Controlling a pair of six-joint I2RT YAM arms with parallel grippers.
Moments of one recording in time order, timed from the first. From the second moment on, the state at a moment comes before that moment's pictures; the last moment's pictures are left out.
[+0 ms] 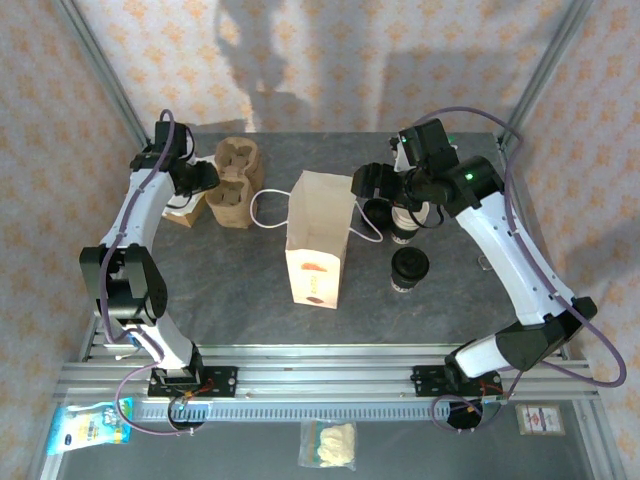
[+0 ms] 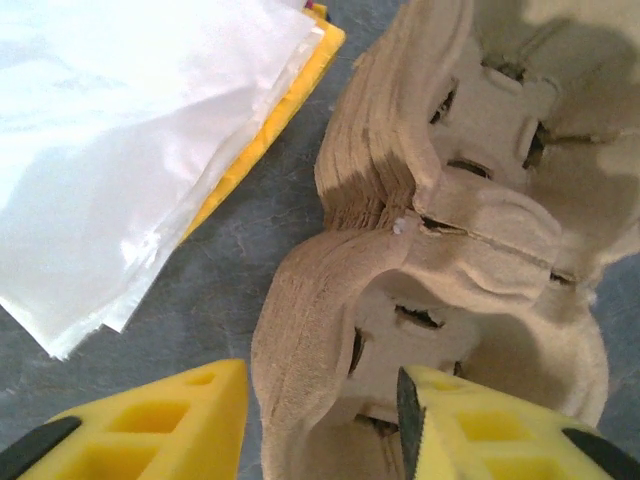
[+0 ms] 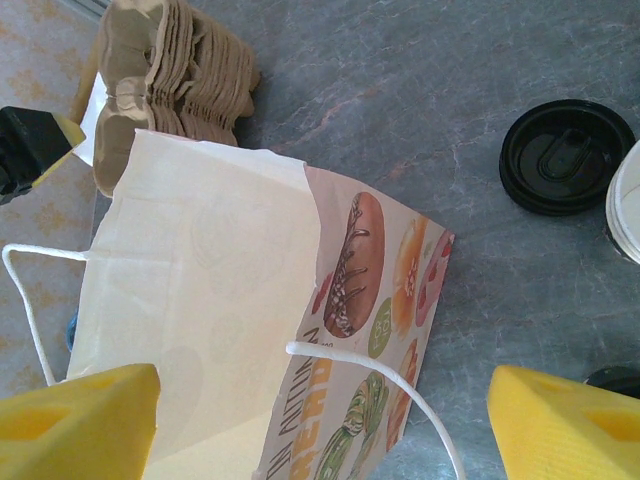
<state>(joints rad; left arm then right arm) 0.11 1.70 1.54 -0.82 0.10 -0.31 0.50 1.45 1.75 -1.14 -0.18 0.60</state>
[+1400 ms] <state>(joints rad) 0.11 1.77 1.53 -0.75 0.19 -0.26 0.54 1.46 1.75 -1.16 -0.17 0.61</state>
